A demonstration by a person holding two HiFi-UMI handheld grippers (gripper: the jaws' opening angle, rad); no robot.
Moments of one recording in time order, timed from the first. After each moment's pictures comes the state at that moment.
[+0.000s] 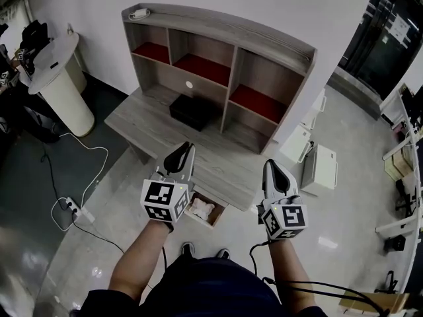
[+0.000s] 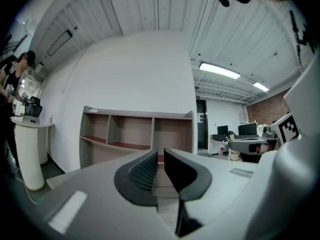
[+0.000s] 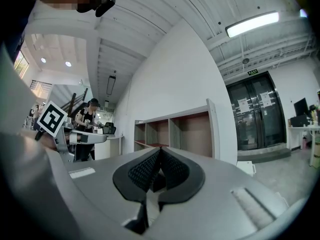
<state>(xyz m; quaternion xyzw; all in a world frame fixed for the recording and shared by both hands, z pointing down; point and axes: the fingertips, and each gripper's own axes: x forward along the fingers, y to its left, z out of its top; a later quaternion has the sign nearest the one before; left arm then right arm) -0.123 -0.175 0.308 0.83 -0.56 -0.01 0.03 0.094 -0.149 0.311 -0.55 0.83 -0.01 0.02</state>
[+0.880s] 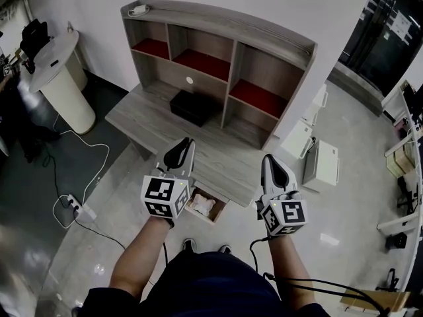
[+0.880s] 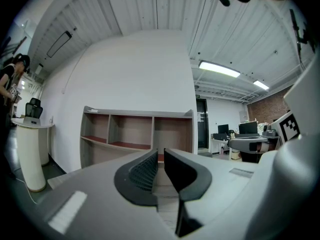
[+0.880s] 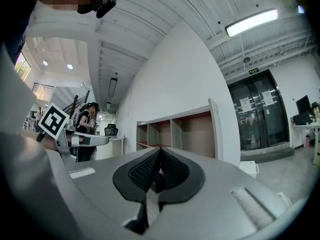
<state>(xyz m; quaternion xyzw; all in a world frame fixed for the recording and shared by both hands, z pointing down) -0.119 -0.173 0.311 0.82 -0.57 -0.01 0.03 0.090 -0.148 0.311 -0.54 0.84 -0.01 0.03</state>
